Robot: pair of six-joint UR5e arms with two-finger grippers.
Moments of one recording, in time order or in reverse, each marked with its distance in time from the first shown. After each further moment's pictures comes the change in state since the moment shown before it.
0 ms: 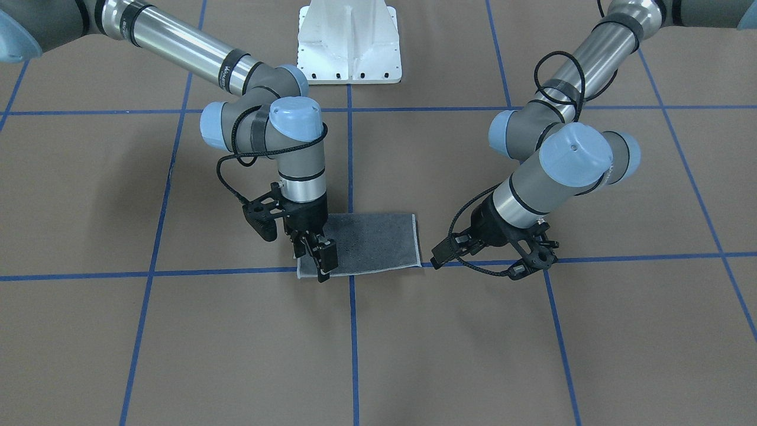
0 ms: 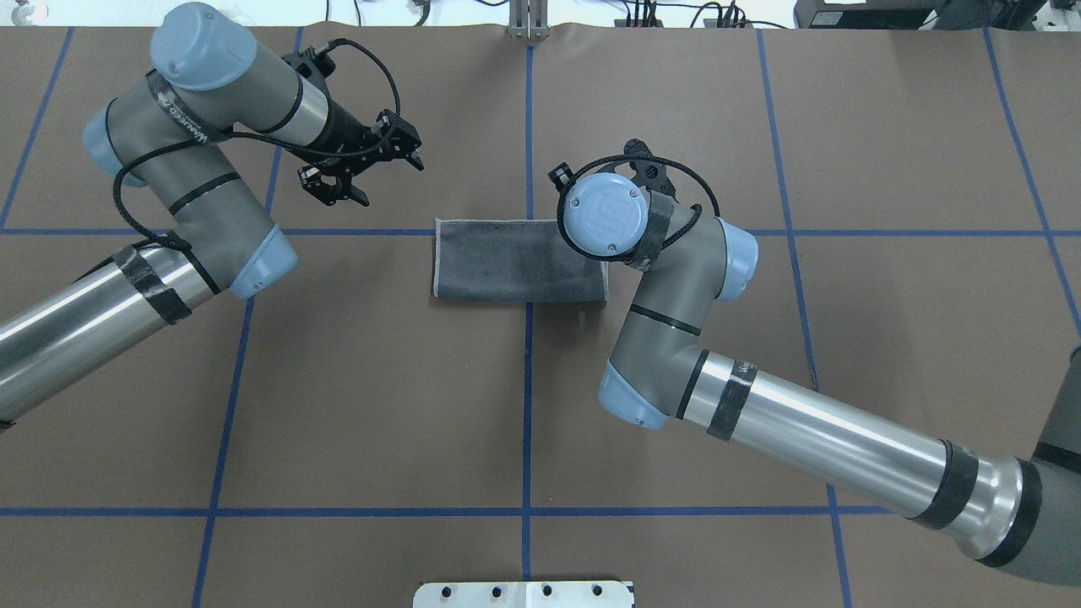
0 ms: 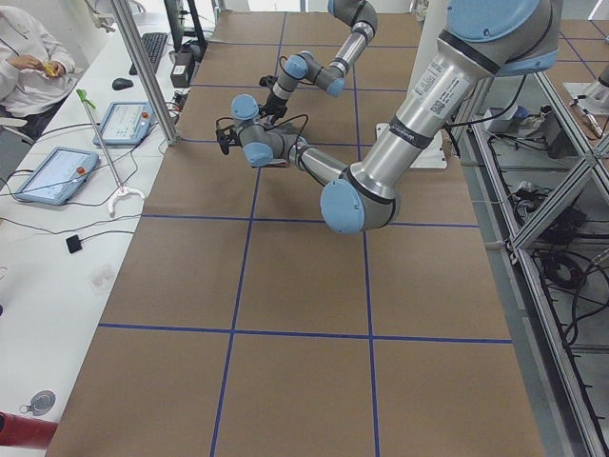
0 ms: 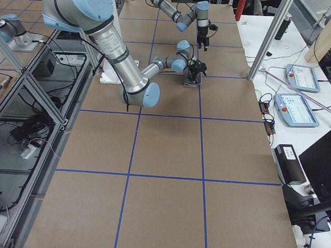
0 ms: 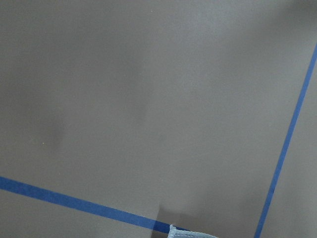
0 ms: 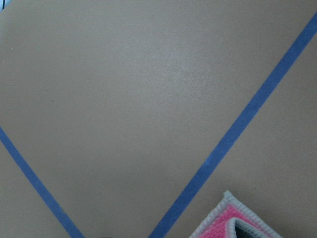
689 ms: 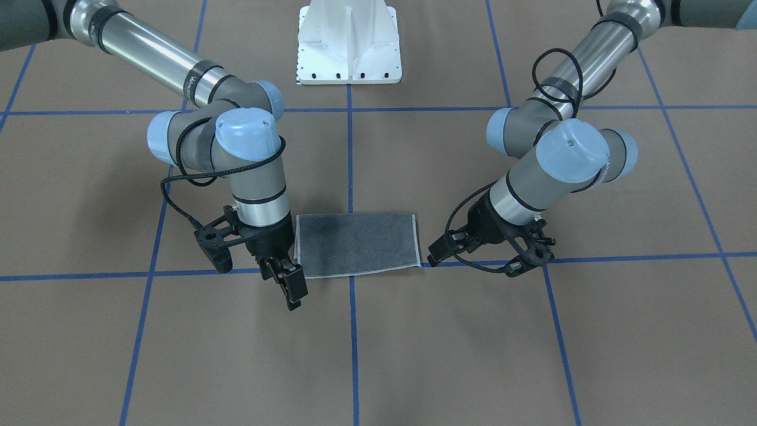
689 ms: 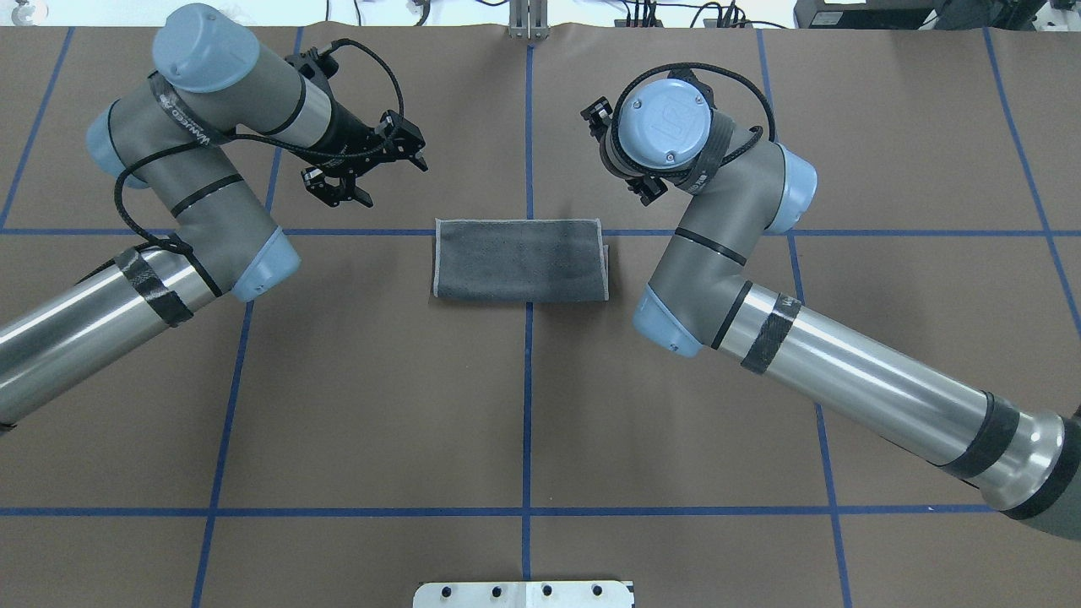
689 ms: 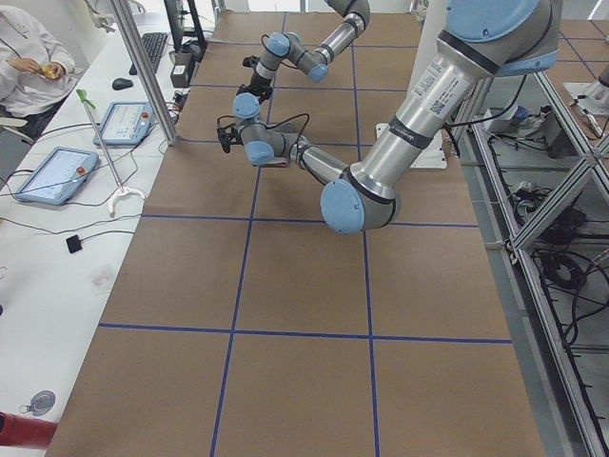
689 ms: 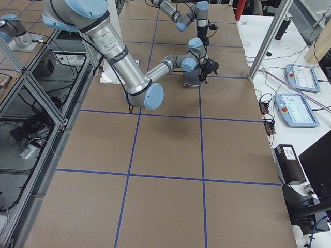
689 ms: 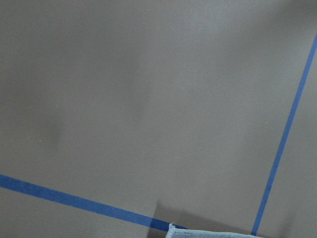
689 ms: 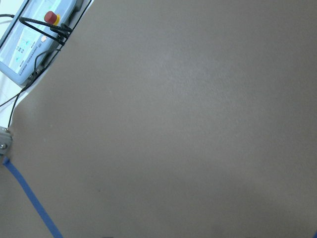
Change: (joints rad) left arm 0.009 0.000 -0.015 0.000 0.007 -0.010; right arm 0.121 -0.026 0.054 -0.004 0.157 -0.125
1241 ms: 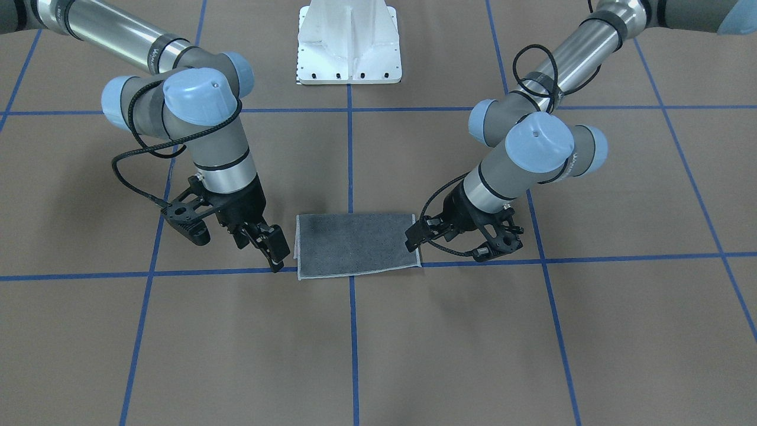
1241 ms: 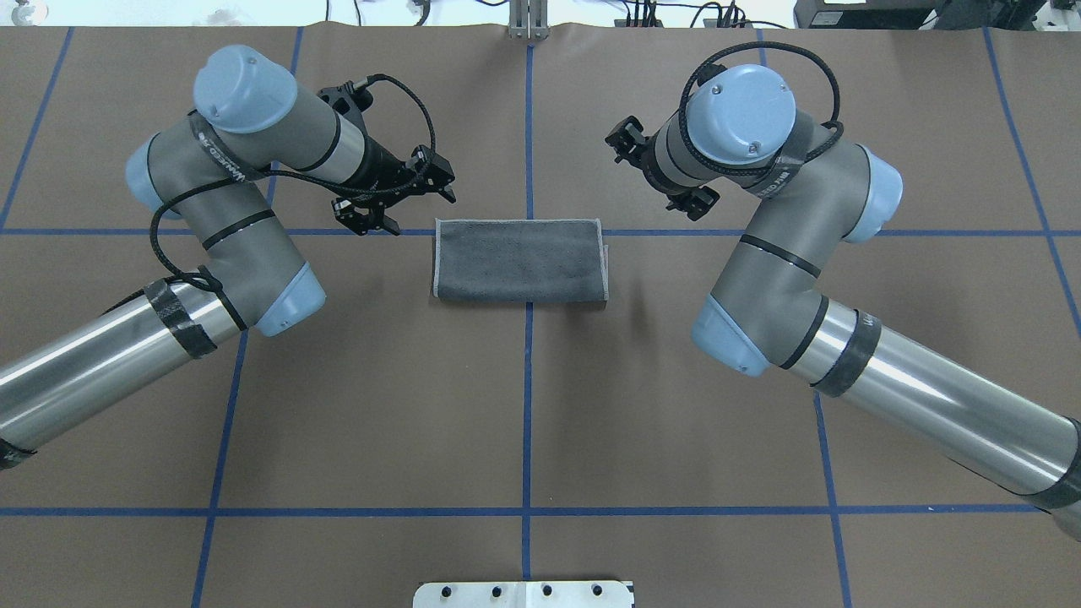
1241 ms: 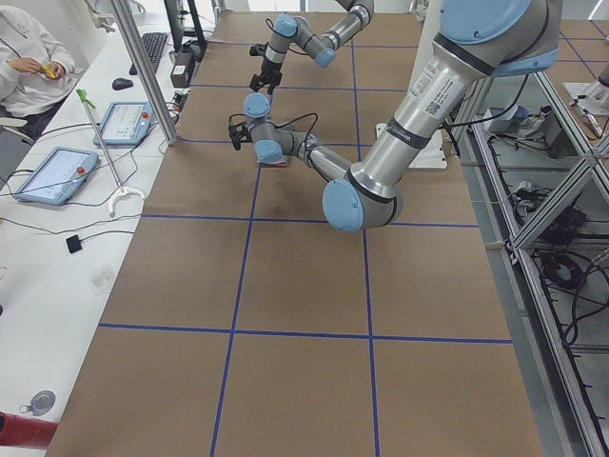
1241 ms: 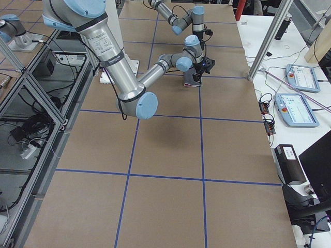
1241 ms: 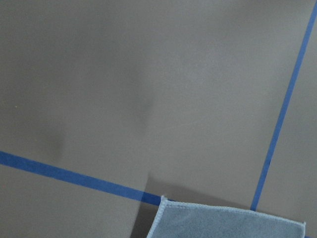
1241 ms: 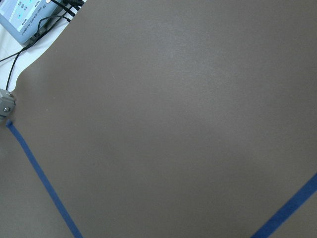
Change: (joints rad) left arm 0.077 -0.003 -0.015 -0.024 0.043 0.007; right arm 0.026 -0.139 0.255 -0.131 0.128 -0.252
